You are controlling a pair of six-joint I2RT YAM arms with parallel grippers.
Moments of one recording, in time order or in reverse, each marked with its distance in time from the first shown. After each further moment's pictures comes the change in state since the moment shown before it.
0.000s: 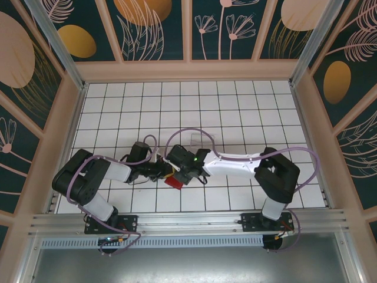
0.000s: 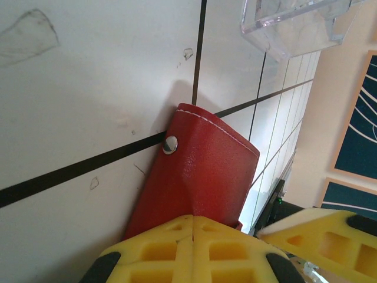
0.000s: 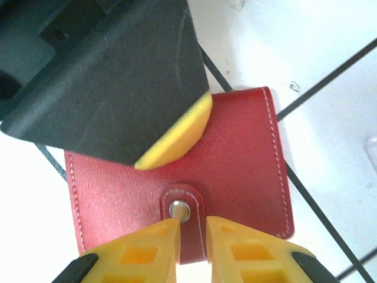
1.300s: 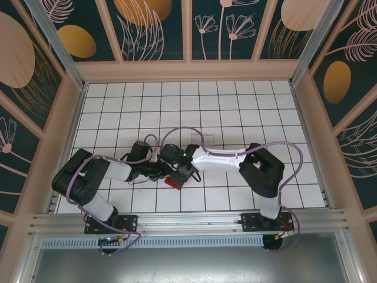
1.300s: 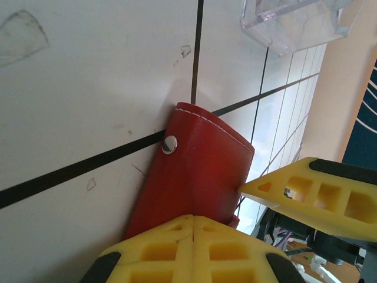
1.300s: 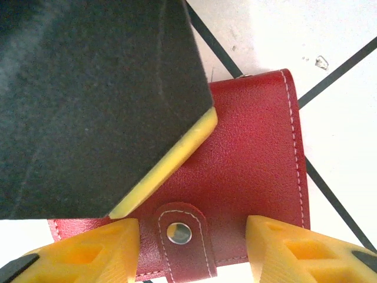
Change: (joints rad) left arm 0.000 -0.004 0.024 -0.060 0.003 0.045; right arm -0.004 0.163 0.164 -0.169 -0.015 0.053
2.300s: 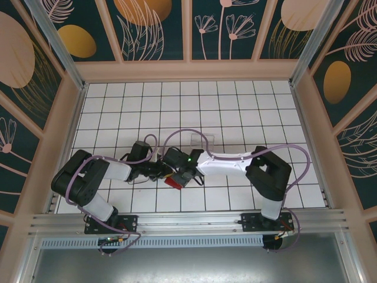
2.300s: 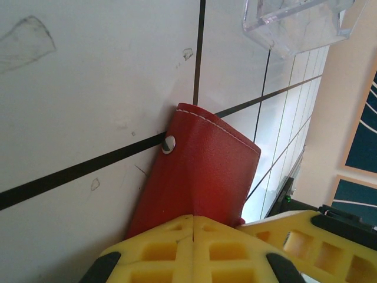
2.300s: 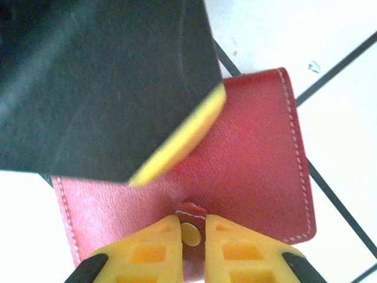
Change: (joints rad) left arm 0.000 -0.009 -0.002 -0.010 -0.017 0.007; right arm 0.022 -0.097 -0.121 0.118 0.037 0.011
